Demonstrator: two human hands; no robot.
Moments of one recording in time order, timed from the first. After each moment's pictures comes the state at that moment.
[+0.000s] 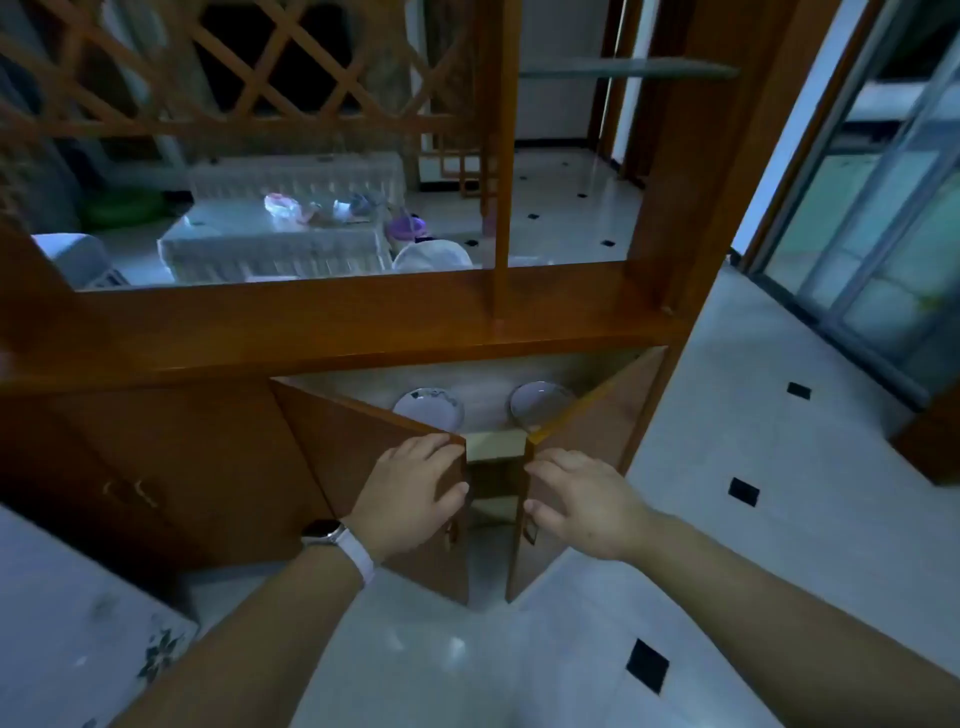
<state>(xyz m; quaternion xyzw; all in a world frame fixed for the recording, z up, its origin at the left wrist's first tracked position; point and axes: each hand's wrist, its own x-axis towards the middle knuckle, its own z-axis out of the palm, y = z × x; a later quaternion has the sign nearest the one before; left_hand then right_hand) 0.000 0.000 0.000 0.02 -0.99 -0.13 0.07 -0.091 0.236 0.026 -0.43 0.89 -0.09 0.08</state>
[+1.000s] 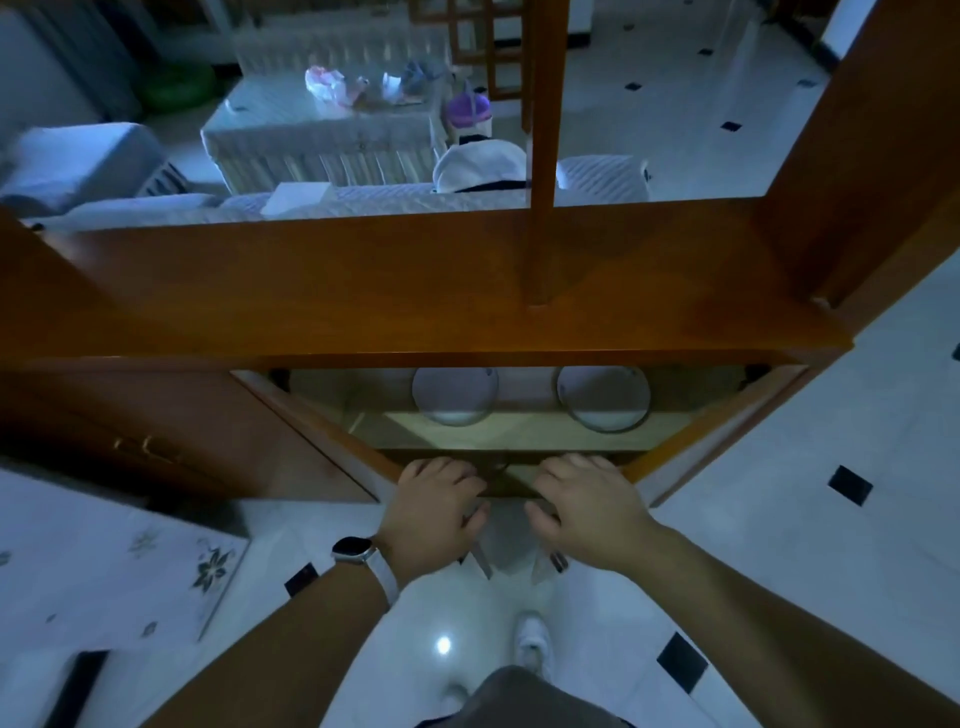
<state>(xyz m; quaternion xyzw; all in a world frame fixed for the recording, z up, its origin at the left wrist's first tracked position) -0.152 -0.022 -0.090 0.08 -0.99 -0.08 -0.02 -0.278 0.161 -0.083 -0.51 0.85 -0.07 0.09</state>
